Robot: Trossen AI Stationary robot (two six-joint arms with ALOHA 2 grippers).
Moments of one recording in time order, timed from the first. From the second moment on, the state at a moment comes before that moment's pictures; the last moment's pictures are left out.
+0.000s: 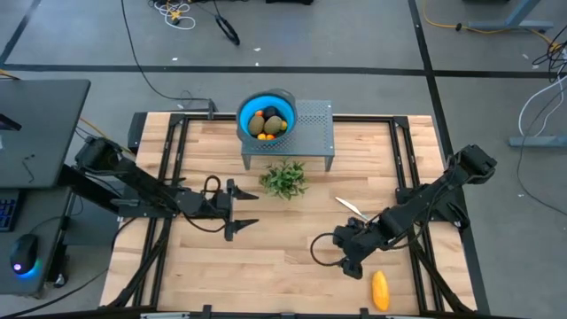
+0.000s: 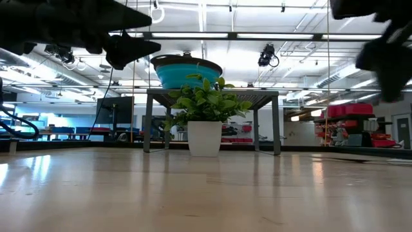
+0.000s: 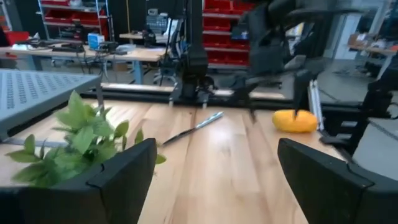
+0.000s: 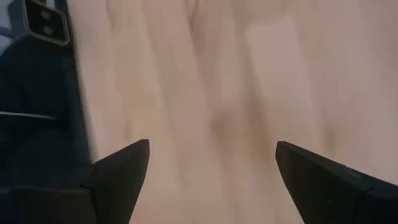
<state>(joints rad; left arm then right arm) -0.39 1.31 0.29 1.02 -0.47 -0.09 0.61 1.48 0.95 -0.56 0.04 0.88</state>
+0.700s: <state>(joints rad) -0.39 1.31 0.29 0.99 -0.48 -0.10 0.86 1.49 0.95 -0.66 -0.35 1.99</state>
